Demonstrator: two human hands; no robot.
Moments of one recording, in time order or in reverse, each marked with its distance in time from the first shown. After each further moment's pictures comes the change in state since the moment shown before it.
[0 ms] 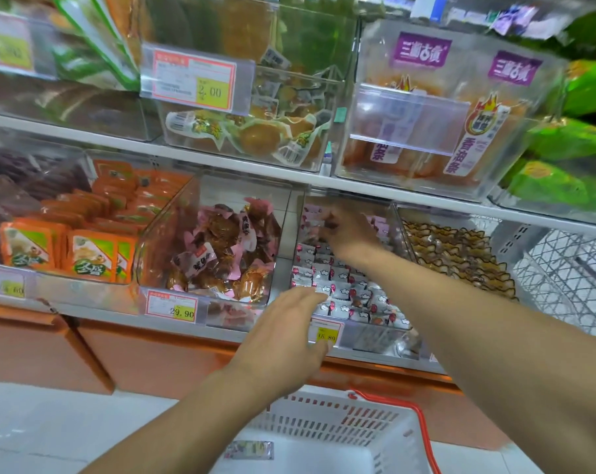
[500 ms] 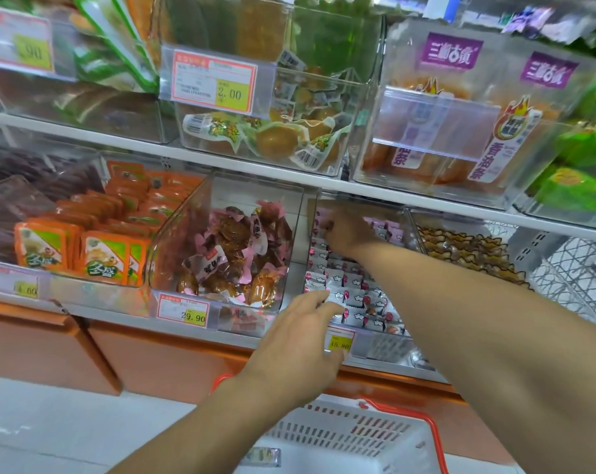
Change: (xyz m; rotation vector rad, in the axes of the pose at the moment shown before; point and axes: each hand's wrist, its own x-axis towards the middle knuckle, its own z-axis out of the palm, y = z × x) left_hand 0.002 -0.001 0.000 -0.006 -0.012 0.020; right_hand 0.040 0.002 0.019 -0.261 -0.132 -0.004
